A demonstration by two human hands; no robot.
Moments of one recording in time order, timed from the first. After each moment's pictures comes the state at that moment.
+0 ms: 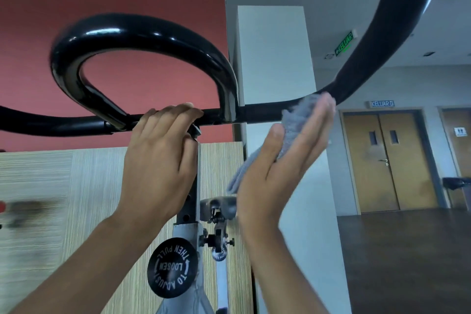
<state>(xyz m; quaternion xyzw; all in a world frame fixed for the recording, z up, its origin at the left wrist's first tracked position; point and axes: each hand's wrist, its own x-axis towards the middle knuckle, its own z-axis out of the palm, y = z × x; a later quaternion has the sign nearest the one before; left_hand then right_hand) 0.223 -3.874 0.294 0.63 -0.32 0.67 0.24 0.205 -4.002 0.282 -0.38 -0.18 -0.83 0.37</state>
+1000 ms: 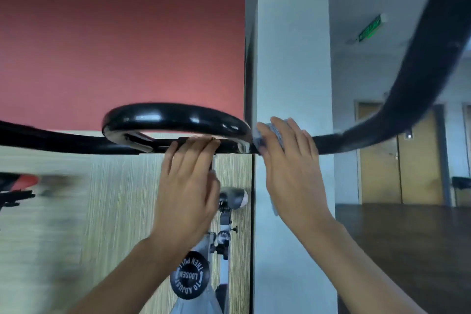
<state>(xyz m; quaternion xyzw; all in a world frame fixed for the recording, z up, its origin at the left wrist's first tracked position) 0.211 -3.874 0.293 0.69 -0.30 0.62 0.21 0.169 -4.055 0.323 -0.72 -0.01 -0.69 -0.12</state>
